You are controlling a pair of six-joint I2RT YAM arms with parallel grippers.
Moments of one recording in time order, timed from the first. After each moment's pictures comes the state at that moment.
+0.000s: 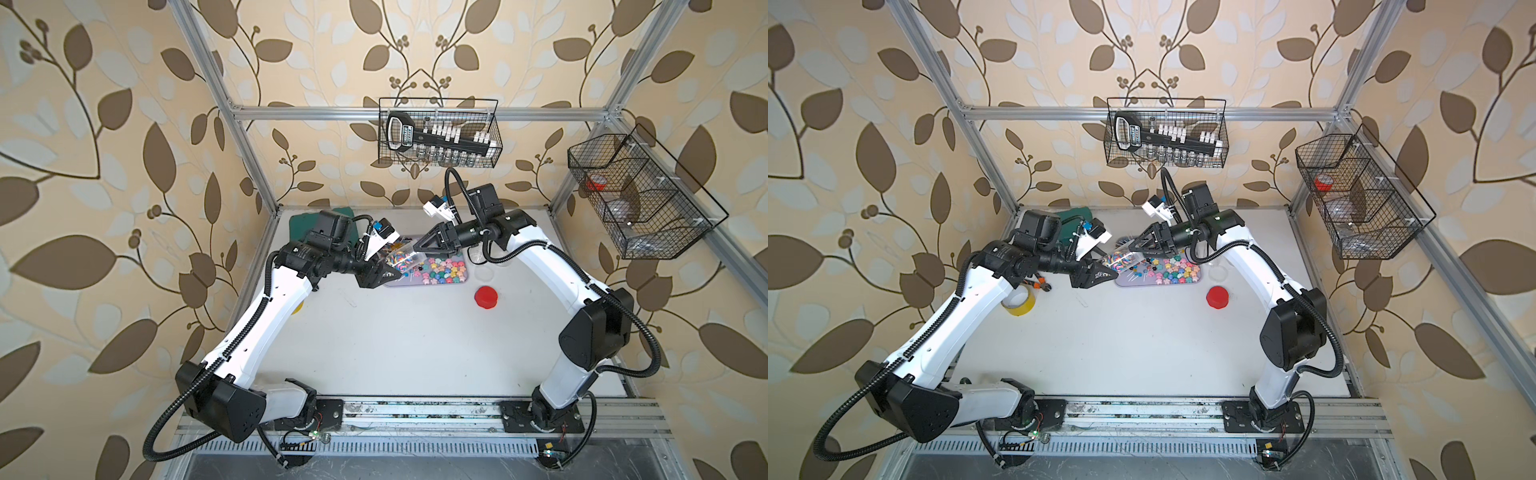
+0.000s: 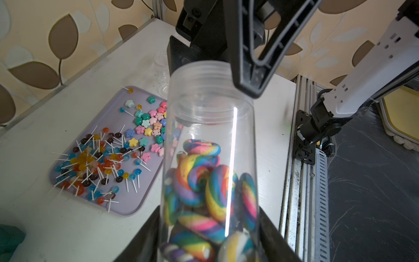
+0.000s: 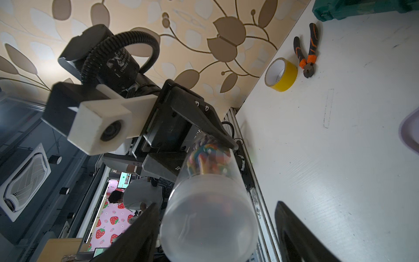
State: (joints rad) left arm -0.37 1.29 1.37 -0.85 0.73 0.39; right arm 0.40 1.75 1.70 -0.75 -1.21 0.36
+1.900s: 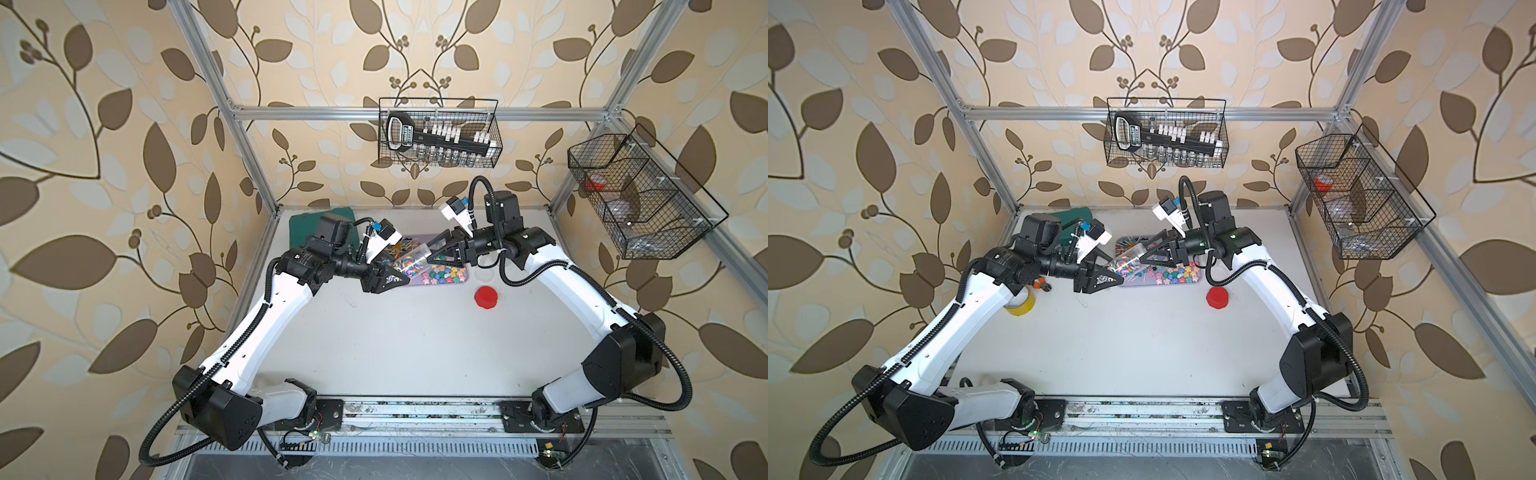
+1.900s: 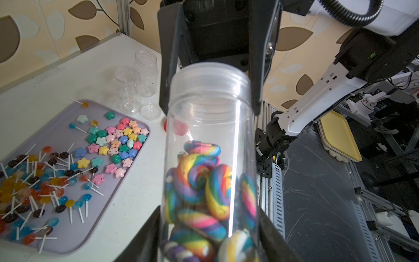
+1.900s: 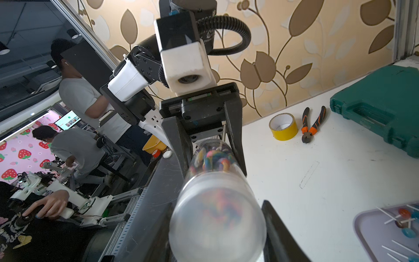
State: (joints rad) left arm -0.38 1.25 1.30 -0.74 0.92 0.23; right arm 0.37 1.55 1.44 -0.43 -1.30 0.00
